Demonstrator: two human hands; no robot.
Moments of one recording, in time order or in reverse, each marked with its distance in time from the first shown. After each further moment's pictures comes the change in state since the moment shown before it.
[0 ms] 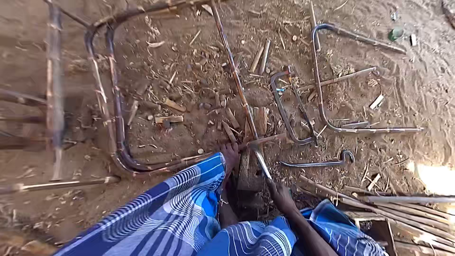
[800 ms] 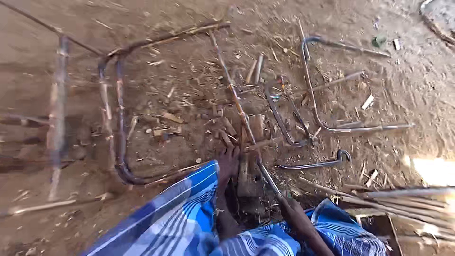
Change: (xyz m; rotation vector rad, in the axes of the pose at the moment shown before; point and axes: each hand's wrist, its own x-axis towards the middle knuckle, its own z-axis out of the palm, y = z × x) left_hand -0.009 0.006 -0.016 -0.283 0.038 0.041; right_hand -0.034 0.007 -0.026 0.035 -0.202 0.370
